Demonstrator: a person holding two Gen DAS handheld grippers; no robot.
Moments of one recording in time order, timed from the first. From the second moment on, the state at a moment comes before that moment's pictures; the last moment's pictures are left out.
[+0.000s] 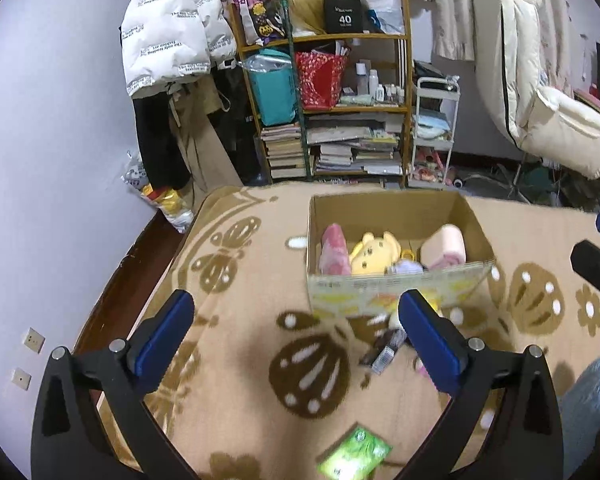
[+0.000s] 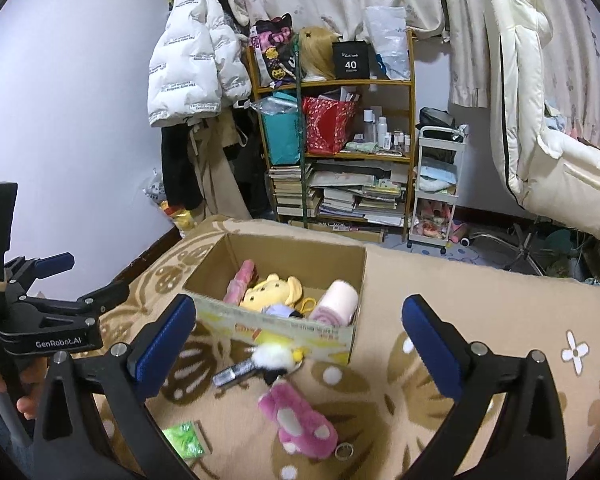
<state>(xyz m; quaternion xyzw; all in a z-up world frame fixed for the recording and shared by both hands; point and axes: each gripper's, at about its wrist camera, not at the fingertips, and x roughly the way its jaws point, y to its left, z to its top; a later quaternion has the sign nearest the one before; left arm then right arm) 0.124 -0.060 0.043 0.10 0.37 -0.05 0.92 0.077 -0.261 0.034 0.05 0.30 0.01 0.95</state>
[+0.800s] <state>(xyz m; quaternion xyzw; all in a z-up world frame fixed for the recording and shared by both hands) 0.073 -0.050 -0.046 0.12 0.47 -0.08 0.87 0.055 -0.243 -0.035 0.06 0.37 0.03 0.92</state>
